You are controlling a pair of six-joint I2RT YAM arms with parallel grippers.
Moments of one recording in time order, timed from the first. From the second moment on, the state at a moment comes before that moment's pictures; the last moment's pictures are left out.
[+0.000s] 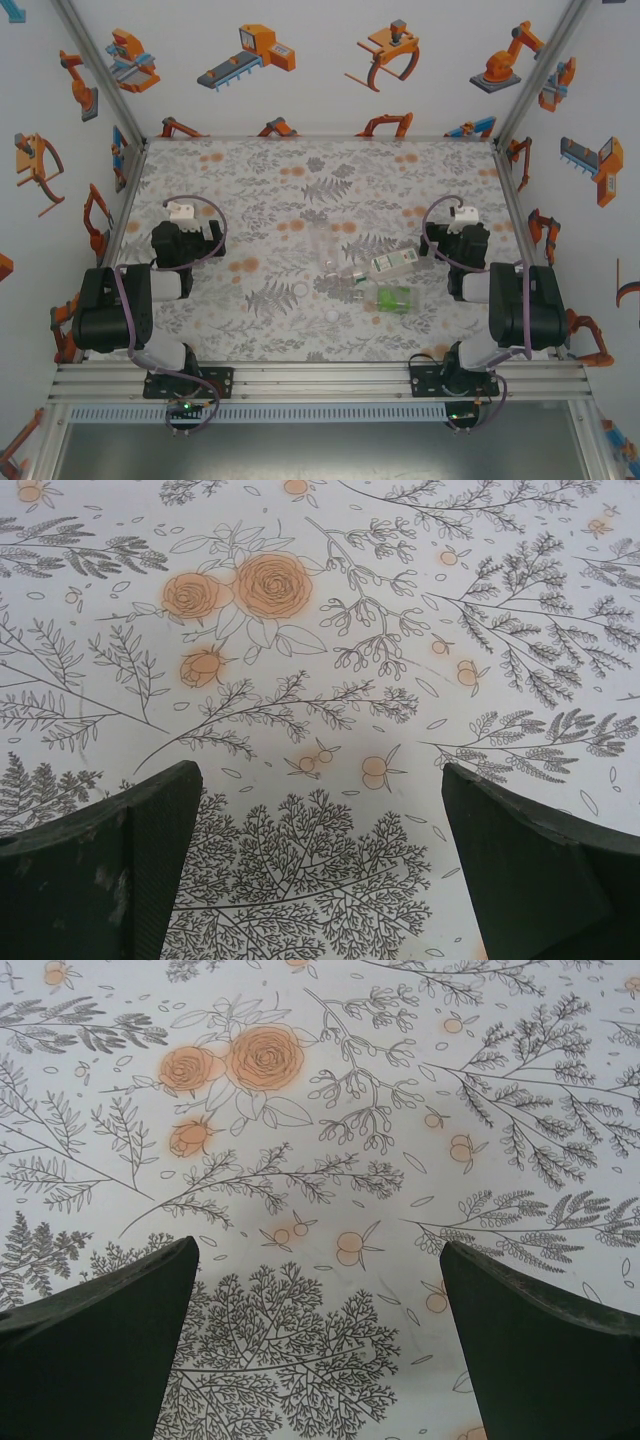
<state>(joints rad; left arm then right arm) 0.02 1.54 0.38 0.77 0.17 -0.01 -0.08 1.55 0.36 0.79 -0.14 0.00</state>
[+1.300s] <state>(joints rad) -0.03 1.40 0.90 -0.25 0.30 -0.15 0.56 1.42 1.08 -0.53 0.05 0.41</state>
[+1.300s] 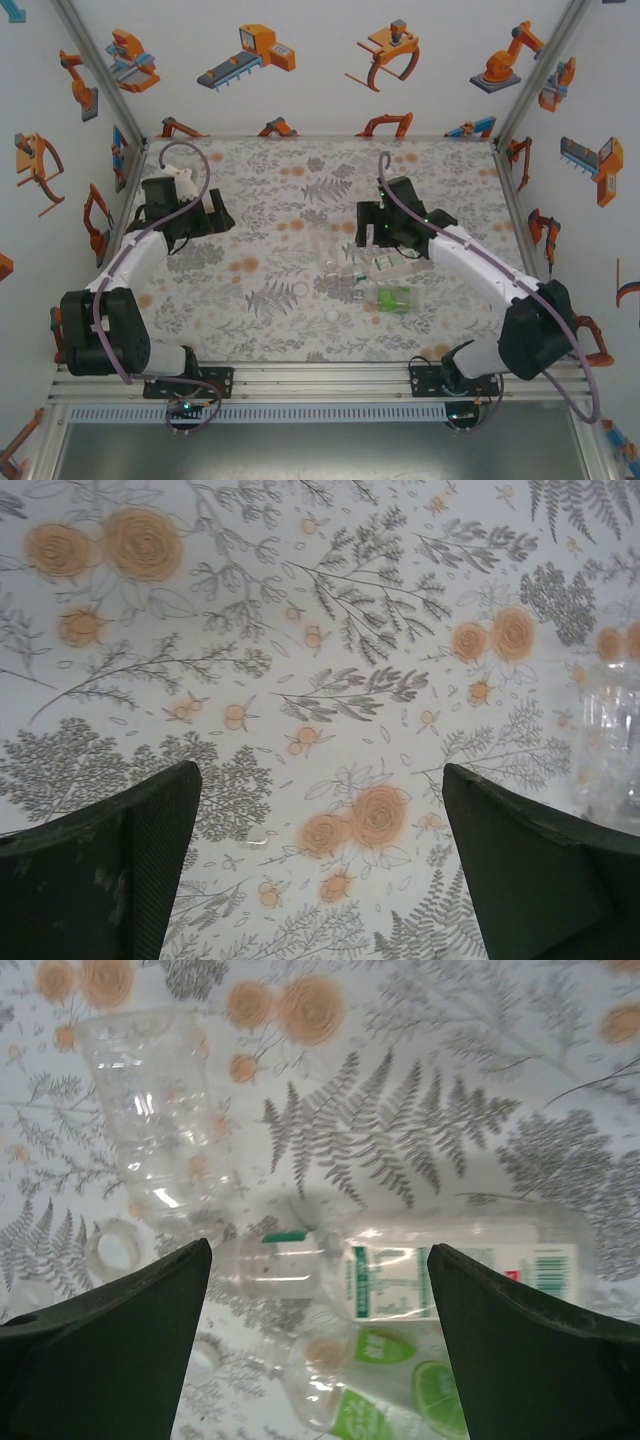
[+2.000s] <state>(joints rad) -0.09 1.41 0.91 -0.29 0.27 -0.15 0.75 1.82 1.29 -0.56 0.05 0.46</state>
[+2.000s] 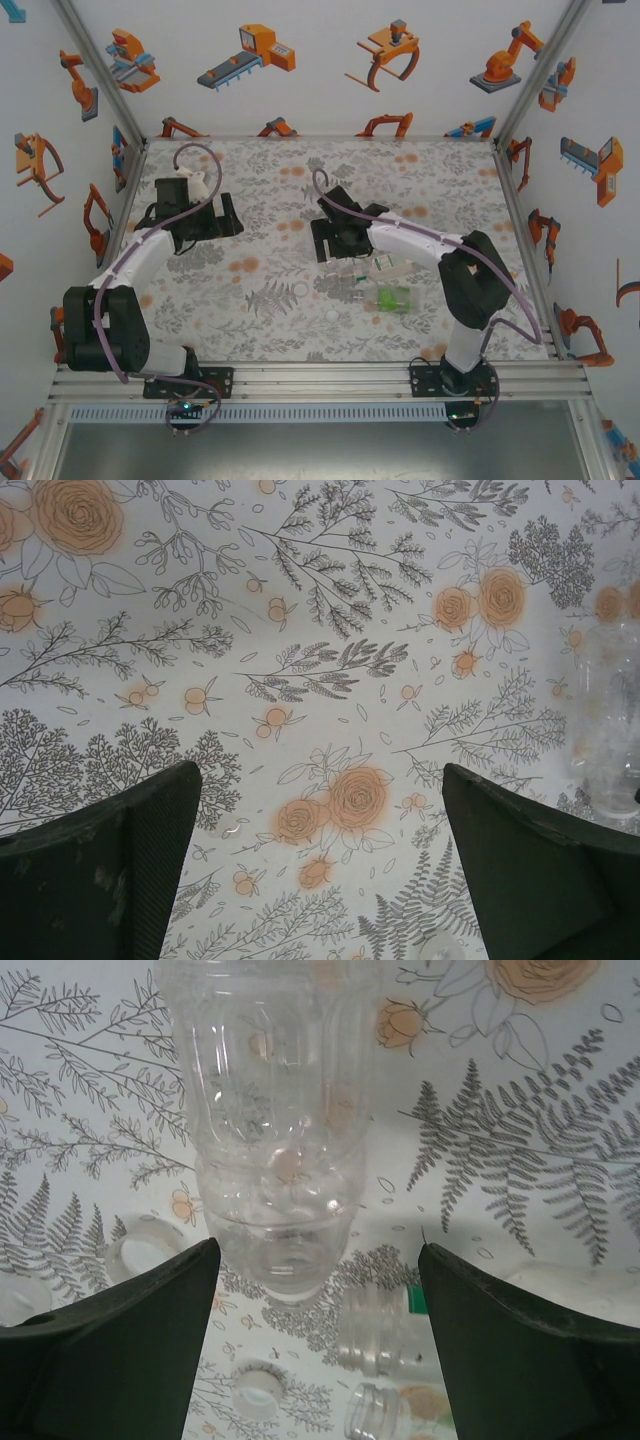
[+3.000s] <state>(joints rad) -0.12 1.44 0.91 -0.31 0.22 -0.15 0.75 1.94 1.31 -0.45 0.08 0.48</state>
